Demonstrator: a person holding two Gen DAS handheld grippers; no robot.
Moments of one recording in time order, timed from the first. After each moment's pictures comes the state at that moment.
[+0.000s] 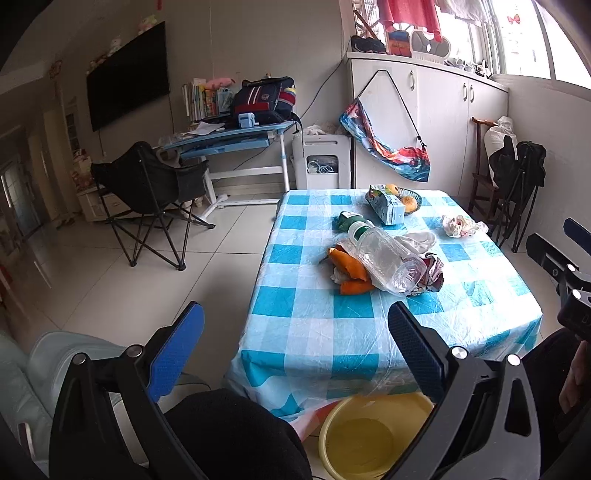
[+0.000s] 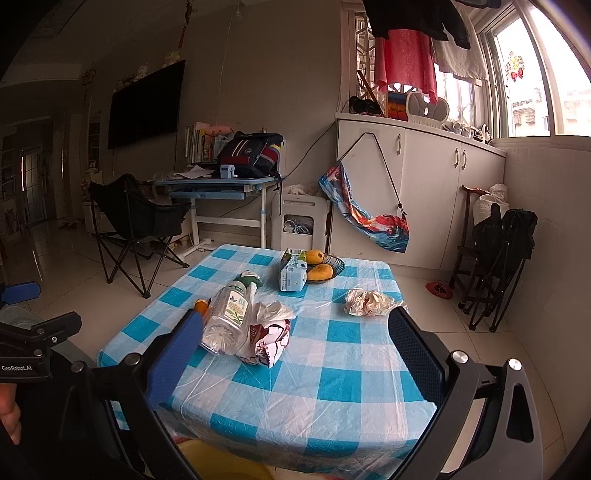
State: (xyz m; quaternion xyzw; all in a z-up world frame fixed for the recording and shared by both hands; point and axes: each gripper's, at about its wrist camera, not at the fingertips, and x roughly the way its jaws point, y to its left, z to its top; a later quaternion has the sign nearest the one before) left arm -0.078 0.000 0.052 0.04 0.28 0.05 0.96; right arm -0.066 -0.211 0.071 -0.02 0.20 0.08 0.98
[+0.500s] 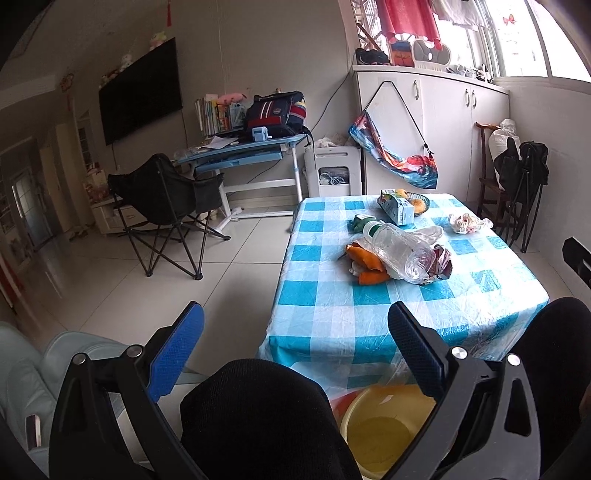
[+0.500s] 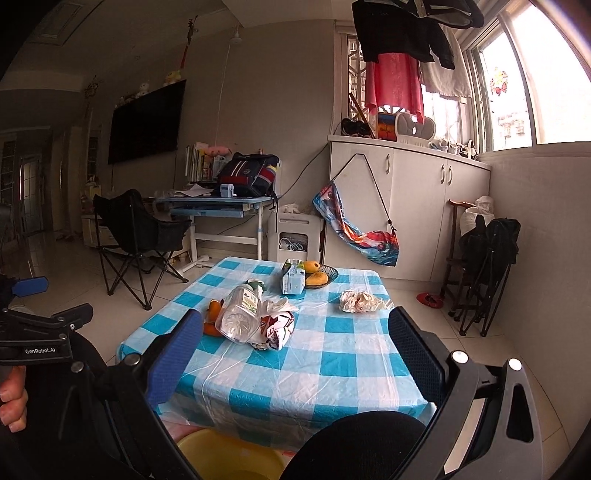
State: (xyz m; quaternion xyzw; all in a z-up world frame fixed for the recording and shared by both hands) left arm -0.116 0.018 0.050 0.05 0.26 0.06 0.96; right arm -0.111 -0.206 0.054 -0.03 0.15 0.07 0.99
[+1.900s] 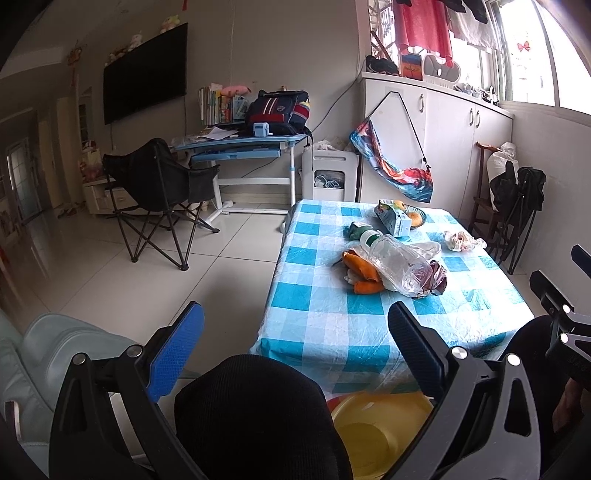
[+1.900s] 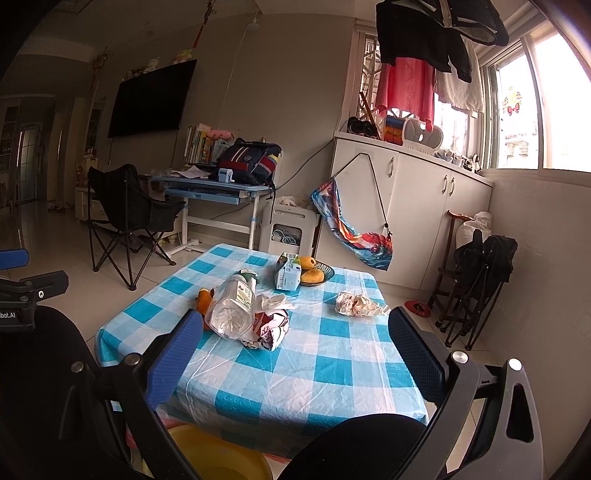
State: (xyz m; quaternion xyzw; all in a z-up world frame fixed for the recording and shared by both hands) left arm -0.095 0.037 0.049 -0.01 0.27 0.05 0.96; right arm -0.108 -0.190 0.073 -0.07 0.17 0.05 0.98
